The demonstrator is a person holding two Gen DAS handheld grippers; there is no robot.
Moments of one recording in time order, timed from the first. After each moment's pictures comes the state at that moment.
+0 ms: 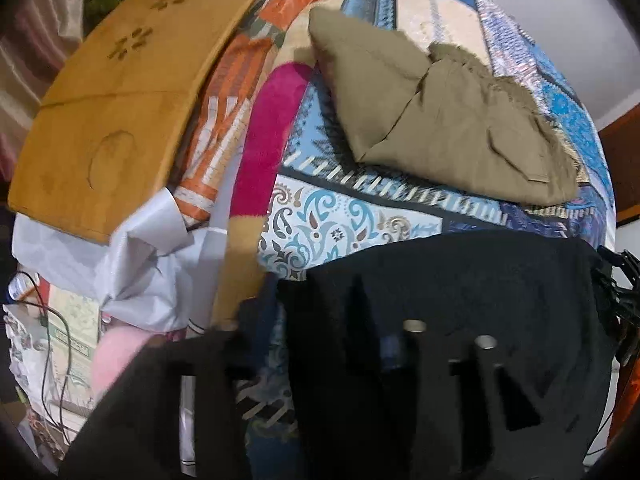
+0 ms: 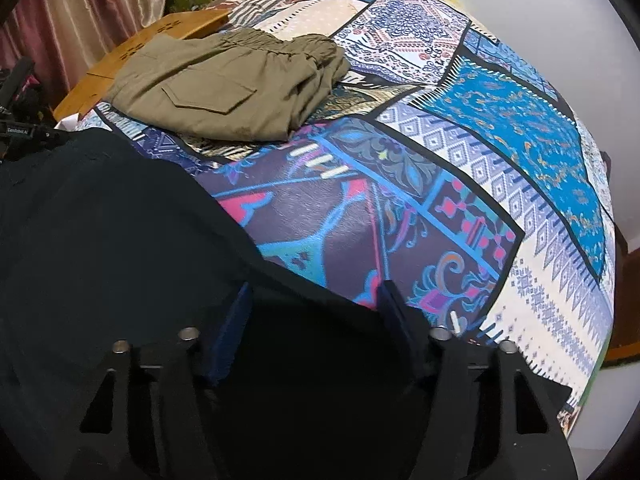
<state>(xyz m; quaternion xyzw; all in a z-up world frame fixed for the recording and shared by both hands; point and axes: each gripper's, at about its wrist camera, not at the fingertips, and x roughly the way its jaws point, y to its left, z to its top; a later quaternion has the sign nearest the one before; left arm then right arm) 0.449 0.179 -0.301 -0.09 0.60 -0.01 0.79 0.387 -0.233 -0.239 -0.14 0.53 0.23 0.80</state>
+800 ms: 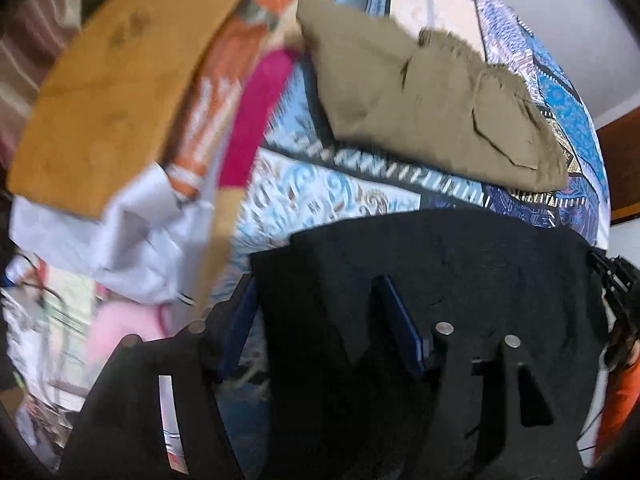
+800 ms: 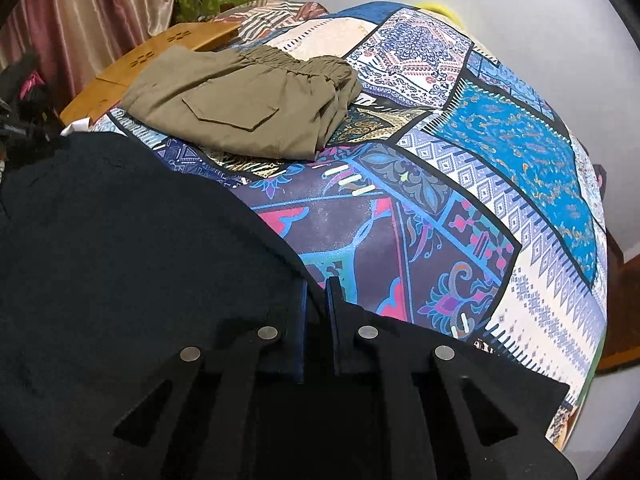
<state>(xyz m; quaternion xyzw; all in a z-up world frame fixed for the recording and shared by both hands) 0.451 0.170 -0.305 -0.11 0.64 -0.01 0.76 0.374 -0.220 -0.228 -0.15 0.50 0.23 0.82</state>
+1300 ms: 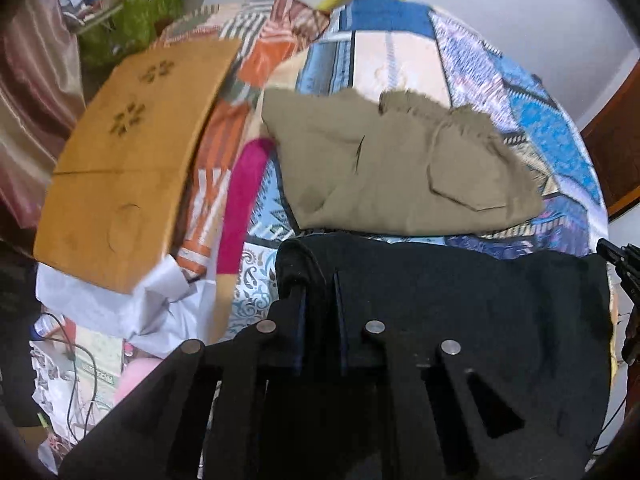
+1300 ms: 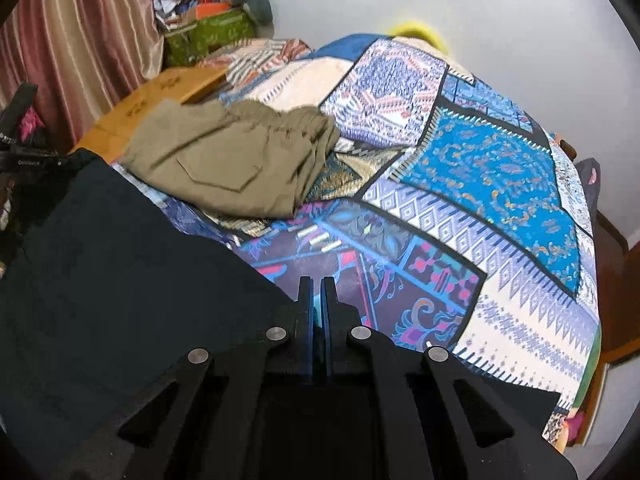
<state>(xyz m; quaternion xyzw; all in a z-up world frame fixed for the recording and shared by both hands) 0.456 0.143 -0.236 -0.04 0.55 -0.01 0.83 0.381 -0.237 -0.186 -0.10 0.46 0.23 0.85</state>
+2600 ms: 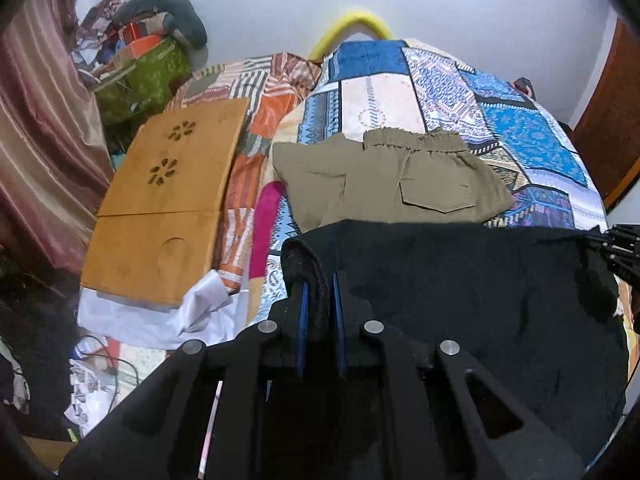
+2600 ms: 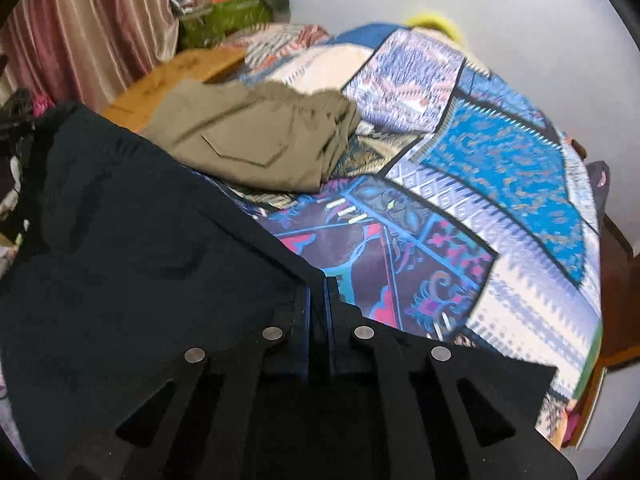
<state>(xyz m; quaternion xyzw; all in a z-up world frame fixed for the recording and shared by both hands) 0.392 0.115 -0.172 0.03 0.48 0.00 0.88 0.356 -0.235 -0.179 -0.11 0.48 0.25 0.84</state>
